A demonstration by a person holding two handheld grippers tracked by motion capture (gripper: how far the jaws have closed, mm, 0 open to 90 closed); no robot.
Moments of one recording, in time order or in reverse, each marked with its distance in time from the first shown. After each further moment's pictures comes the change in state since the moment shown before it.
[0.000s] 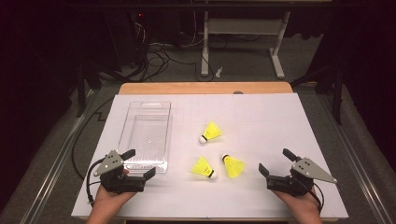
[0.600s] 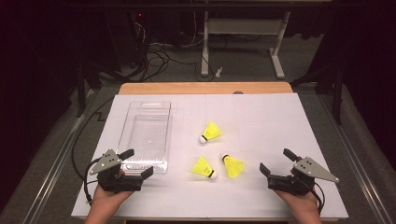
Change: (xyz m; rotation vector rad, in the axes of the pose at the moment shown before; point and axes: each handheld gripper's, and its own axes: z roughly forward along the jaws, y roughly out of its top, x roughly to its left) left arm 0.004 0.003 -0.006 -0.001 -0.018 -0.026; right arm -0.003 0.001 -0.001 0.002 0.010 0.029
